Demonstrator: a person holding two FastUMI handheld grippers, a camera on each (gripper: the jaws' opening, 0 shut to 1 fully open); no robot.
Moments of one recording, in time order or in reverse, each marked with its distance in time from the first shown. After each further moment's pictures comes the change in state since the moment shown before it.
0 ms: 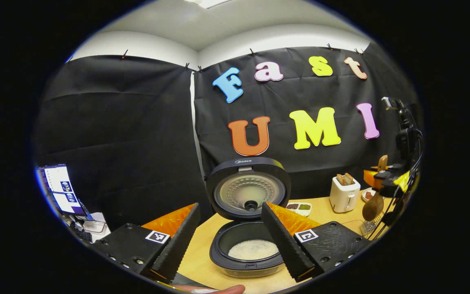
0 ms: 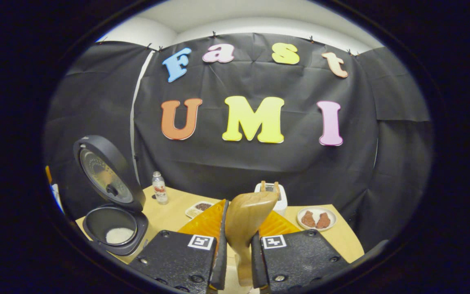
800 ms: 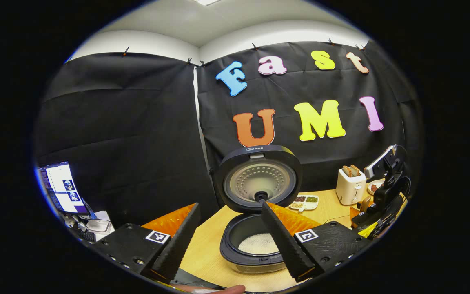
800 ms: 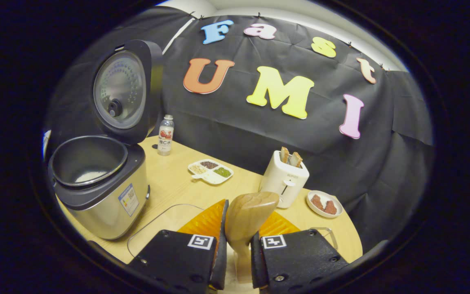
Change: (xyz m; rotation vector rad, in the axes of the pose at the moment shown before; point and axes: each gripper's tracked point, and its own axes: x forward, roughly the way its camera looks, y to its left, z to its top) left arm 0.003 0.015 -0.020 0.009 0.038 0.015; right arm 0.020 0.046 -0.134 -0.213 0.158 0.009
